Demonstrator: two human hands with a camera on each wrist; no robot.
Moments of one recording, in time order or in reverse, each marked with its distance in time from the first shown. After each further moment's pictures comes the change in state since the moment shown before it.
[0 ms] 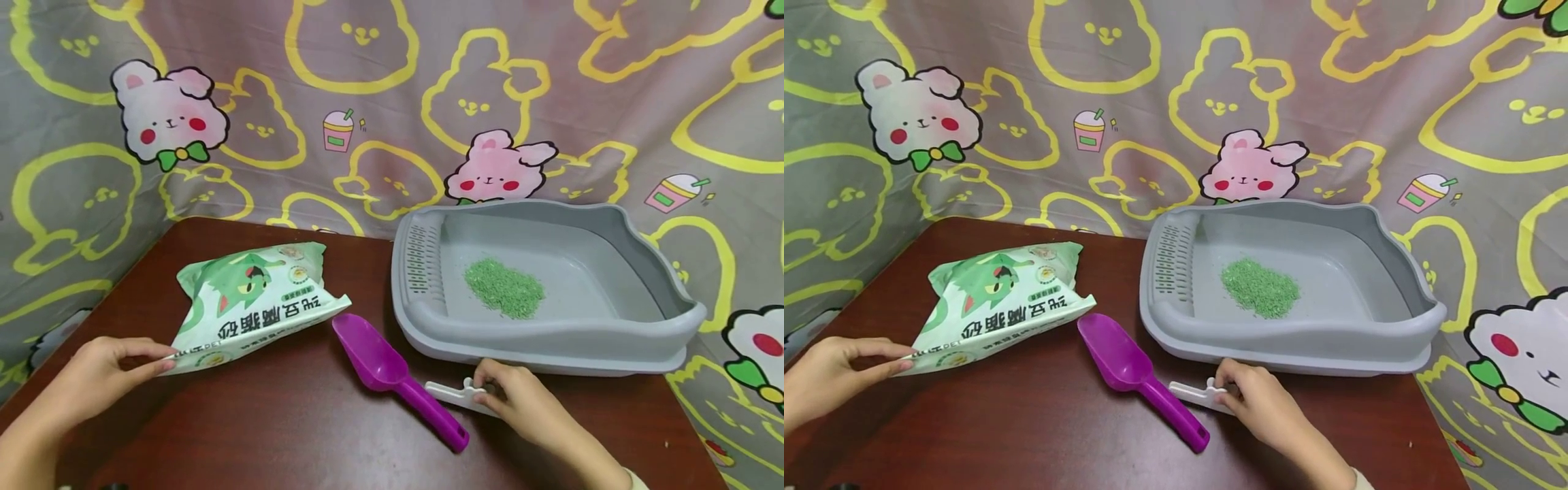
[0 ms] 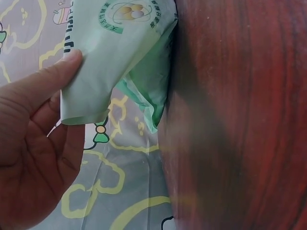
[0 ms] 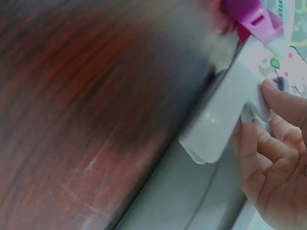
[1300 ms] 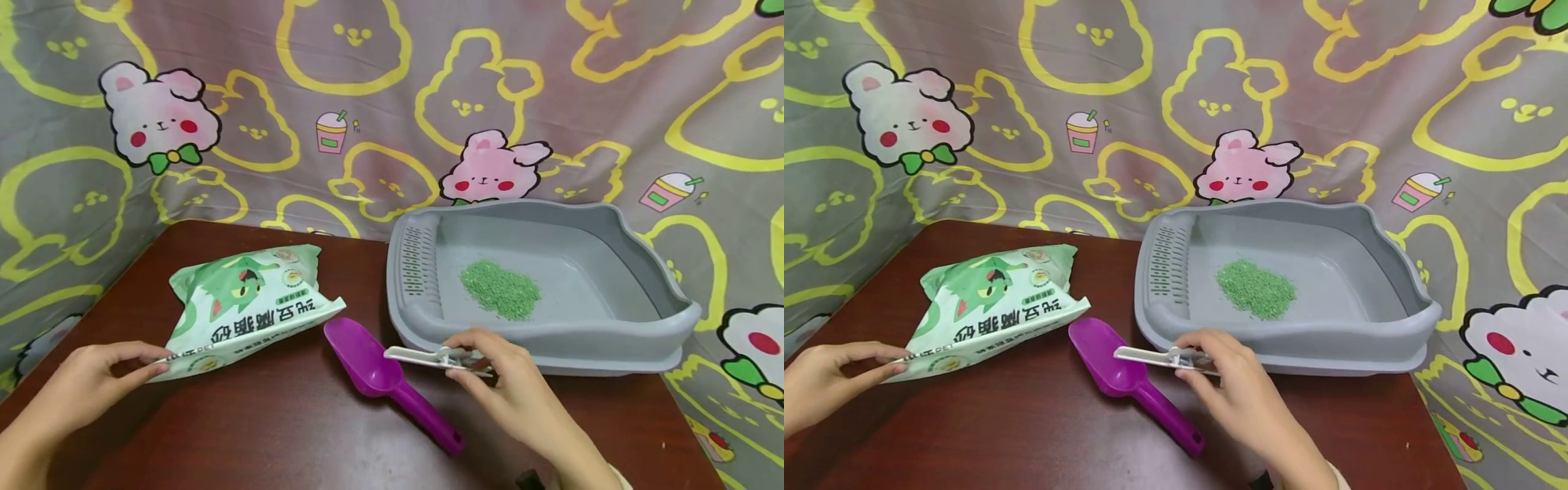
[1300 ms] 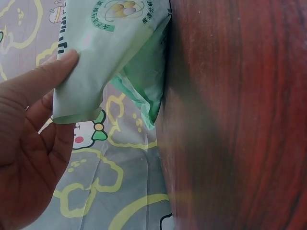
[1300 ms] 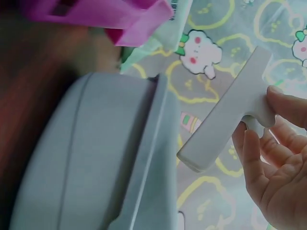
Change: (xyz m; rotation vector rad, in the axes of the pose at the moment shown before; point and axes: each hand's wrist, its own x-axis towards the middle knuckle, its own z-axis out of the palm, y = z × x) left_hand 0.001 0.002 0.002 0.074 0.061 0.058; right_hand 0.026 -0.067 -0.028 0.168 0.276 -0.231
